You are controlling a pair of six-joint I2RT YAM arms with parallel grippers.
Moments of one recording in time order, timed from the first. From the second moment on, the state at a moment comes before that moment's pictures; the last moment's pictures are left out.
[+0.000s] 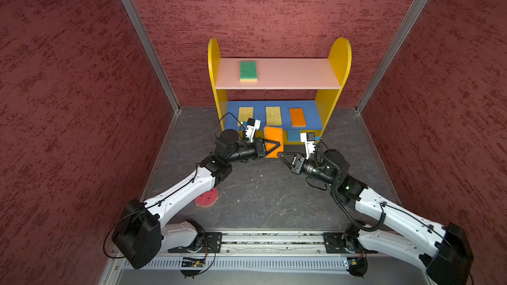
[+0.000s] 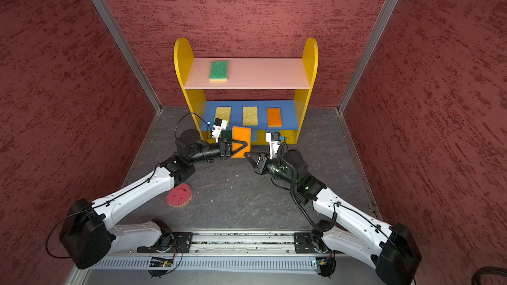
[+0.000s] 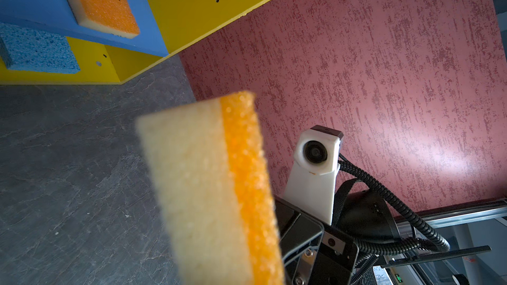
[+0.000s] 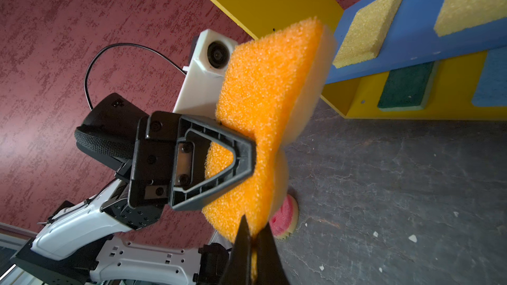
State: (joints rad) left arm -0.62 1.24 0.87 0.29 0.63 -1.08; right arm 0.75 0.99 0.66 0.27 -0.29 0.90
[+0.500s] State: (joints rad) left arm -0.64 1.16 0.94 0.12 0.62 -0.96; right arm 0.74 1.15 1.21 -0.36 -0.12 0.68
